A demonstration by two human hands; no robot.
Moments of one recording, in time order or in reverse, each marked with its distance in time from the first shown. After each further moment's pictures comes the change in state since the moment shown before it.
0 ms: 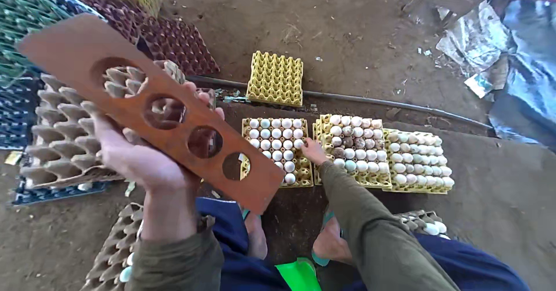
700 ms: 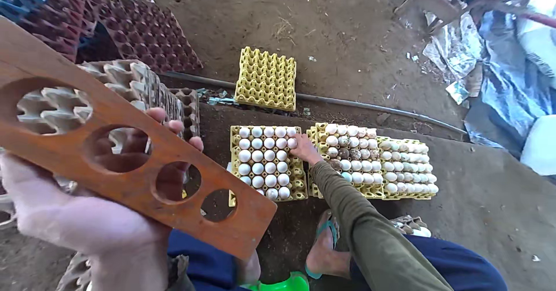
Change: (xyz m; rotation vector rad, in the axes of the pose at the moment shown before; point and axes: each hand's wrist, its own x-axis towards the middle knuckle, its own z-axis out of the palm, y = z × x) left_hand 0.028 -0.008 -0.042 -0.006 -0.046 -0.002; right_hand 0.066 -0.008 -0.012 -0.237 0.021 -0.006
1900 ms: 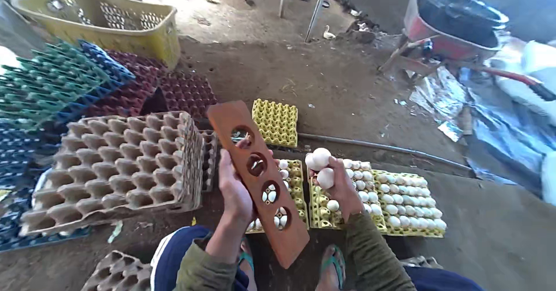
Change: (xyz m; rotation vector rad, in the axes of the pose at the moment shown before) left_hand -0.027 -0.063 0.086 0.133 -0.030 -0.234; right_hand -0.176 -0.041 -0.118 1.508 -0.065 -0.416
